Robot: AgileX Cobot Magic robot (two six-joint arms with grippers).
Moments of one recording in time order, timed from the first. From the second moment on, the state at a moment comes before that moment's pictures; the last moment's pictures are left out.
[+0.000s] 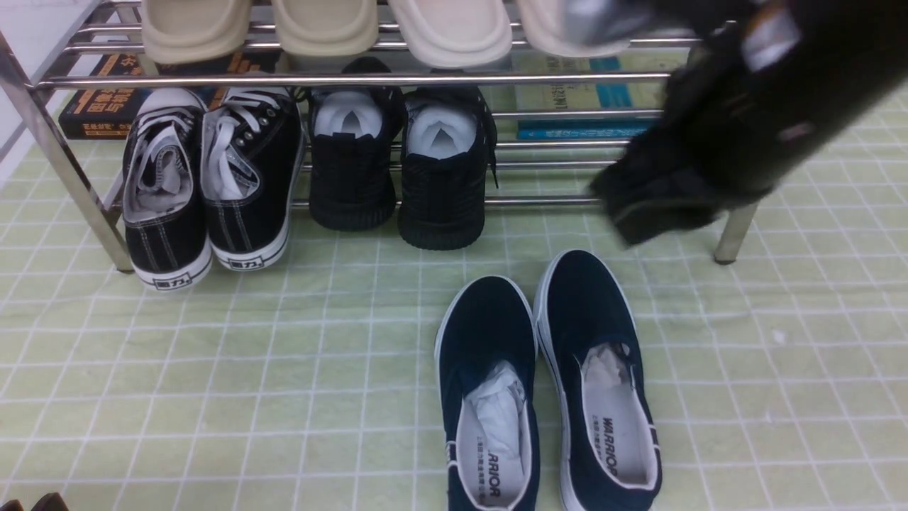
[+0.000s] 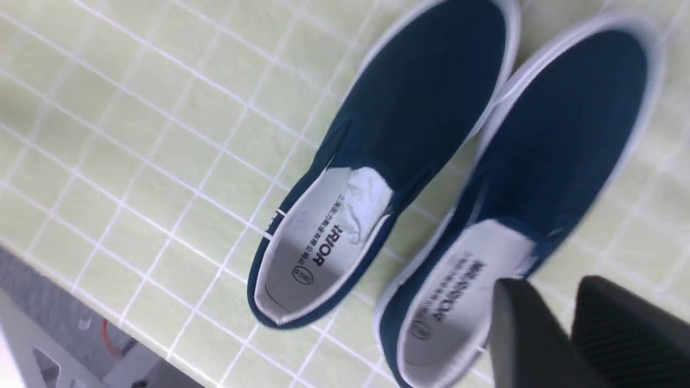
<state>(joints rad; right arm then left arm) 0.67 1.43 -1.61 0.09 1.25 0.14 -0.04 -0.01 0.02 0.16 0.37 -0.29</state>
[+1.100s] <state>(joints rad) 0.67 0.51 -0.31 0.01 0.06 0.12 -0.04 -0.01 0.02 0.16 0.37 -0.29</state>
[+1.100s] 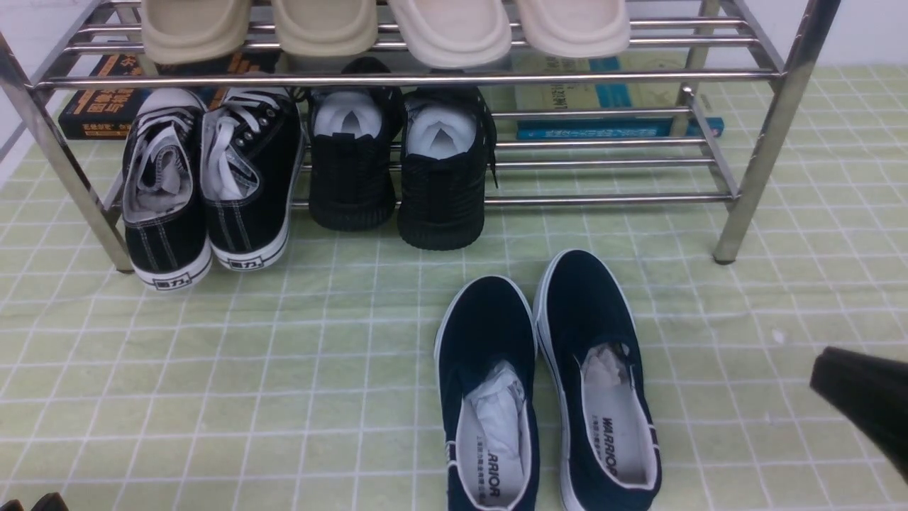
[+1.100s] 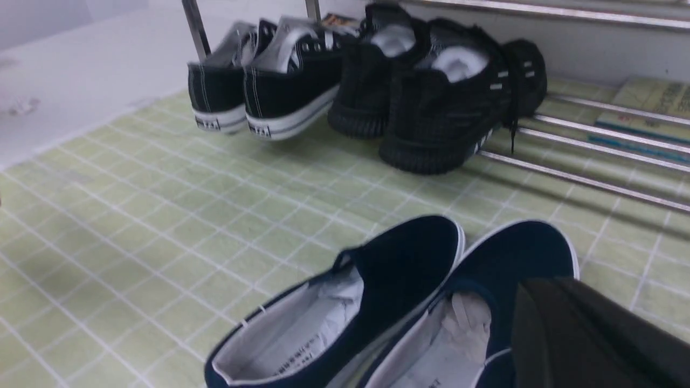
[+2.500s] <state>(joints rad) 0.01 0.00 0.02 0.04 0.32 0.04 -0.04 -0.01 0.02 0.16 0.37 -0.29</state>
